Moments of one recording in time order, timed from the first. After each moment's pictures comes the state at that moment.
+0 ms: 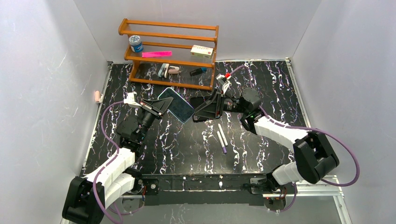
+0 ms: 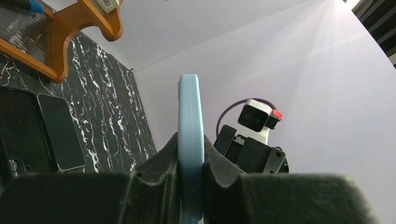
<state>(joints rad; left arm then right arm) -0.33 0.93 0.32 0.84 0.18 -1.28 0.61 1.41 0.79 0.80 -0.90 0.88</state>
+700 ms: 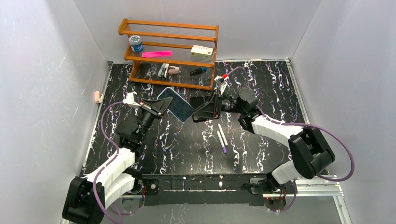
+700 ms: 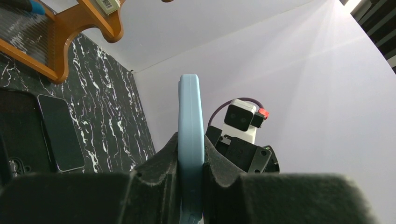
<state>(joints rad) -0.33 0.93 0.32 0.84 0.18 -1.29 0.62 1.46 0.79 0.80 -0.90 0.89</state>
